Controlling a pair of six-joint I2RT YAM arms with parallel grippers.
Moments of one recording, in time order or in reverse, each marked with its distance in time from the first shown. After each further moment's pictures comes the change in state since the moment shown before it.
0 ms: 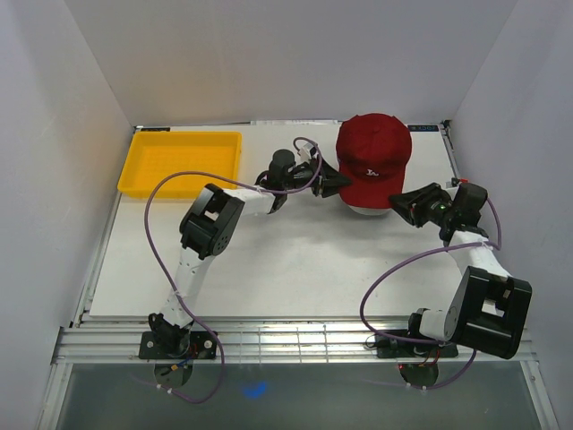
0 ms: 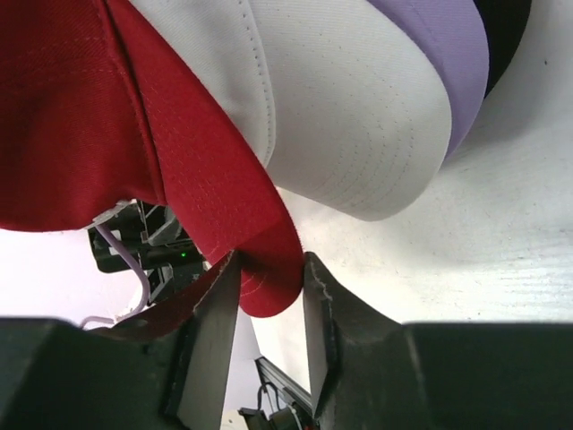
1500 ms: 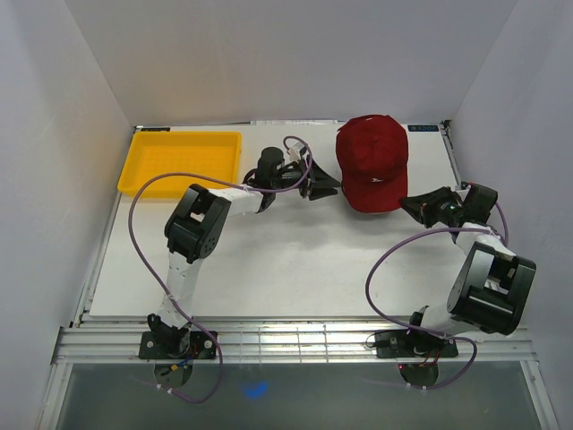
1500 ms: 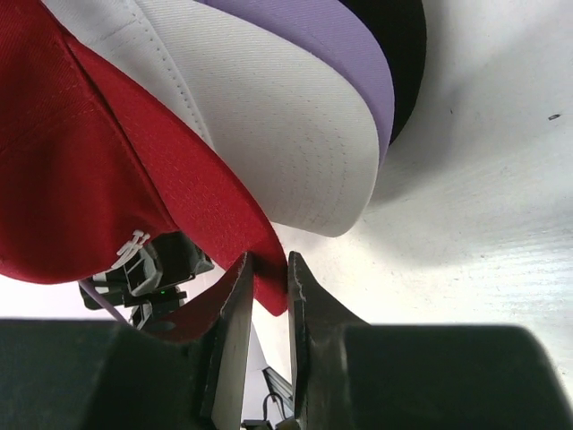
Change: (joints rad) left arm 0.051 -0.126 -0.124 -0.114 0.050 0.141; right arm -0.123 0.146 0.052 -0.021 -0.047 -0.063
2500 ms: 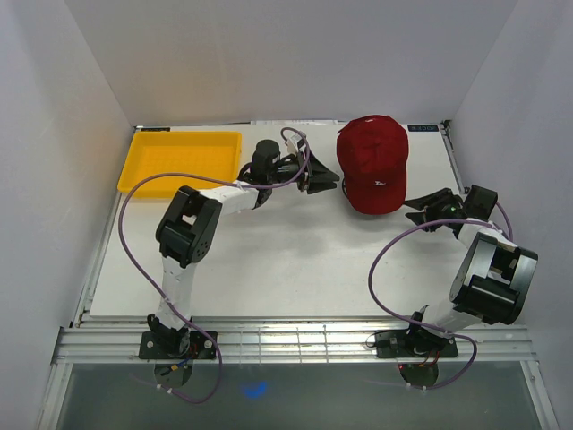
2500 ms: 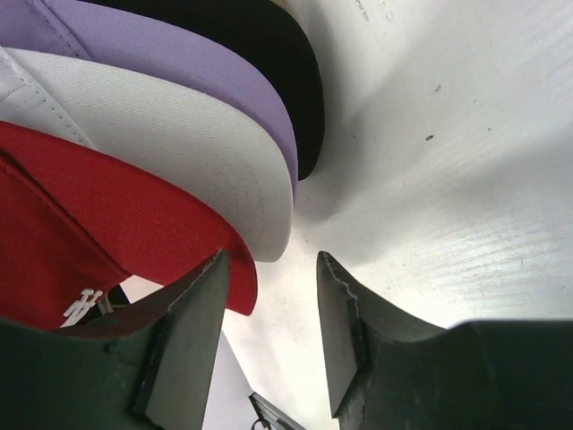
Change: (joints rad) left arm 0.015 -0.085 -0.004 -0.031 0.026 0.018; right arm -0.018 0.072 0.040 -0.096 0.110 -0.069
